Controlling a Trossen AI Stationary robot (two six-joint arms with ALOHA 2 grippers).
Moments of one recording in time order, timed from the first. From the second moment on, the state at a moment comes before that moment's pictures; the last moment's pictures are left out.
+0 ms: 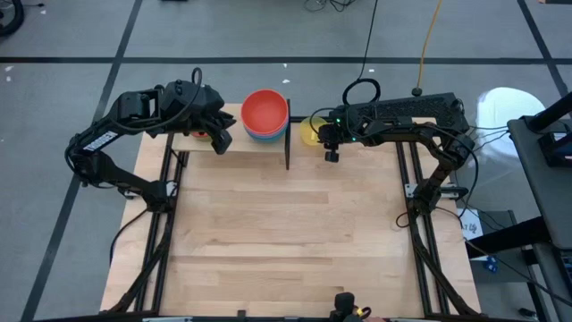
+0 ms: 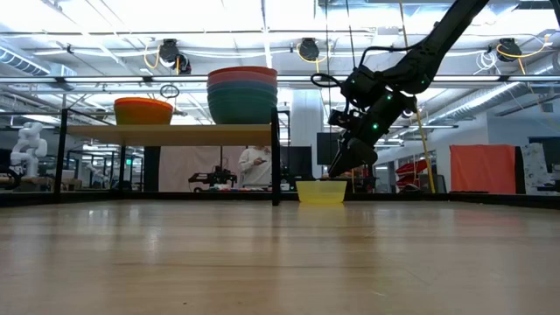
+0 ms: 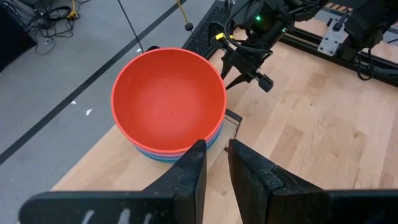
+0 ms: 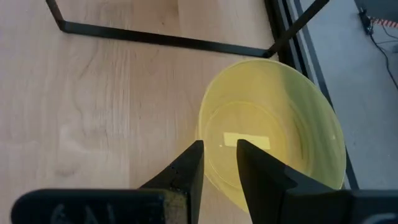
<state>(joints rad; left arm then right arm) 0.24 1.33 1.86 -1.22 -0.26 -0.21 -0.67 1.68 0.88 0.01 -0.16 -0.60</state>
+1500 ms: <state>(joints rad) 0.24 1.33 1.86 -1.22 -0.26 -0.21 -0.67 1.84 1.01 0.00 -0.20 -0.60</state>
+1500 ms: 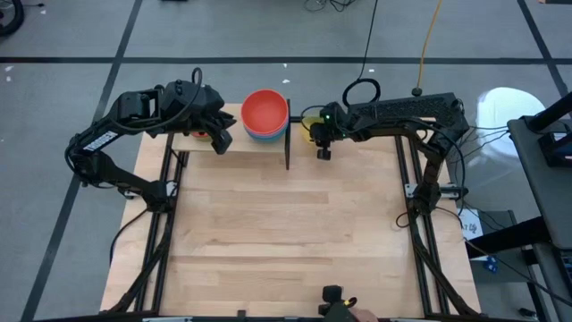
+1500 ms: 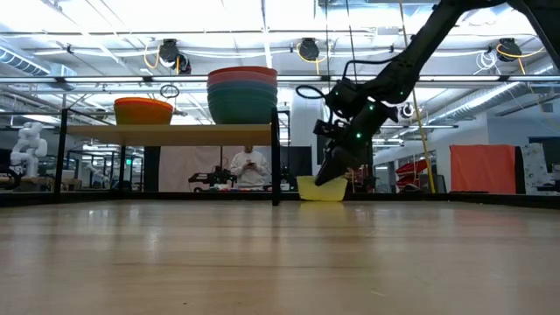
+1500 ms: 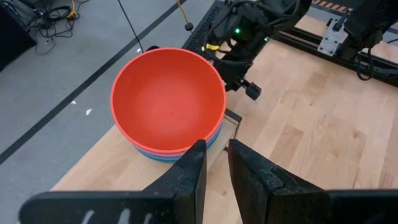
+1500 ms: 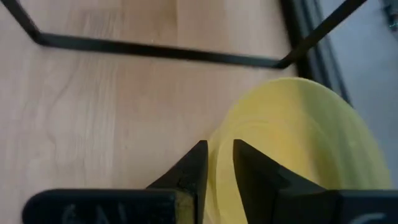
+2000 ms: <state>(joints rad) 0.24 1.33 1.86 -1.22 -0.26 -0.22 -0.65 1.89 1.02 -0.06 -0.21 -0.54</state>
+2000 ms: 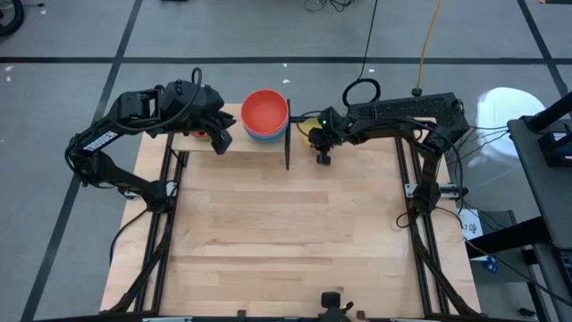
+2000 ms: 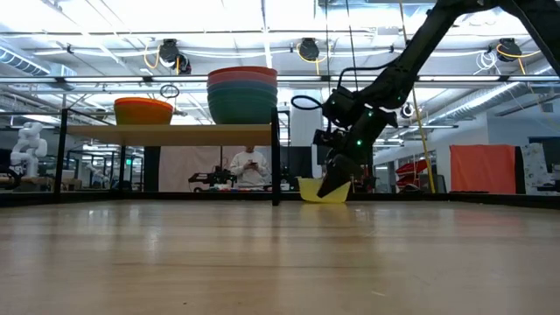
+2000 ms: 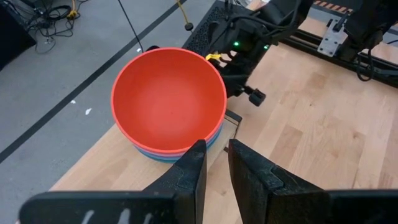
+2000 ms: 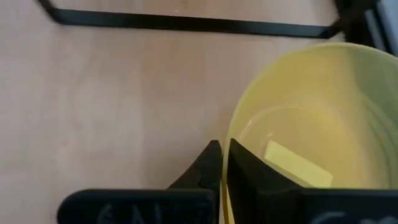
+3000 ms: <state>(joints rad) 0.17 1.34 1.65 -1.20 0.04 0.15 -0.01 1.44 1.01 -0.40 -0.41 -0.46</state>
